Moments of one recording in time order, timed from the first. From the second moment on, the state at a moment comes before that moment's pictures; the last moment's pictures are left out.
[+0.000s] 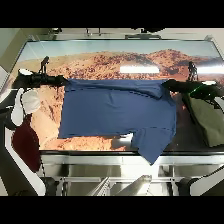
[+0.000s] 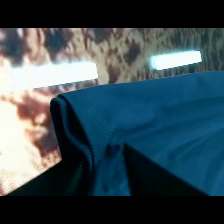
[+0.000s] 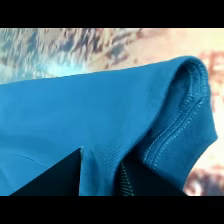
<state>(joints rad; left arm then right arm) 0.25 -2.23 1.98 0.68 -1.16 -0.91 -0.26 -1.93 1.40 -0.36 0.85 0.64</state>
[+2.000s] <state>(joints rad) 0.30 -1.46 0.73 0.82 -1.20 -1.09 -0.59 -0.90 0.45 -0.96 1.25 1.38</state>
